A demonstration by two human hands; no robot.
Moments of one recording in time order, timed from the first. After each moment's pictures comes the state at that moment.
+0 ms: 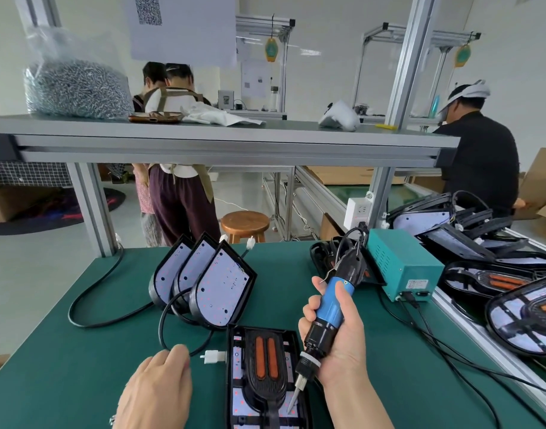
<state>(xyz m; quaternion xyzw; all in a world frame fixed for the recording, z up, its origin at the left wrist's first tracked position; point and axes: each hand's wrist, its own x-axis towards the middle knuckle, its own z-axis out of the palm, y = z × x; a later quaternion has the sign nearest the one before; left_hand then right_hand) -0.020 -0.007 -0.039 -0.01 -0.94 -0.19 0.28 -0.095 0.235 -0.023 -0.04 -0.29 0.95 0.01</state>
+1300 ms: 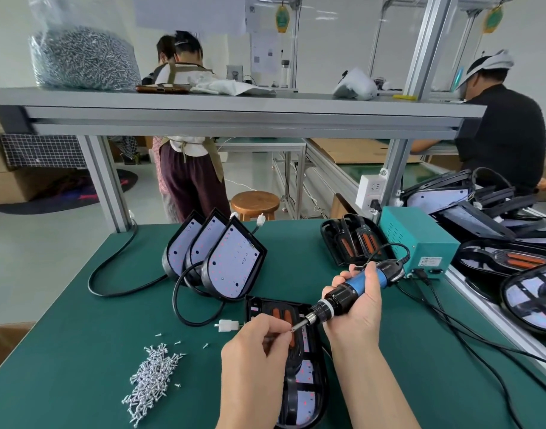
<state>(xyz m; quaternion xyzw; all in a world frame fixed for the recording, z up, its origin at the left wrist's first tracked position) 0.002 0.099 -0.011 0.04 -0.82 -0.54 0.16 -0.105 0.236 -0.017 -0.17 -0.21 0.95 0.12</state>
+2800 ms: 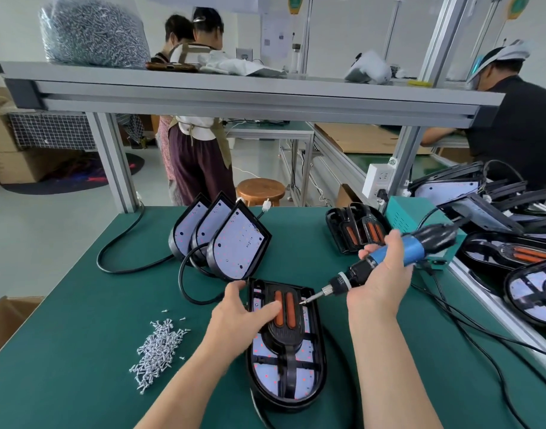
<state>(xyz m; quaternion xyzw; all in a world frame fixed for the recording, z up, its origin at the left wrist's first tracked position) -0.046 0.055 -0.034 0.12 -0.81 -0.57 -0.04 -0.109 0.254 0.008 -0.21 -0.36 0.86 0.29</state>
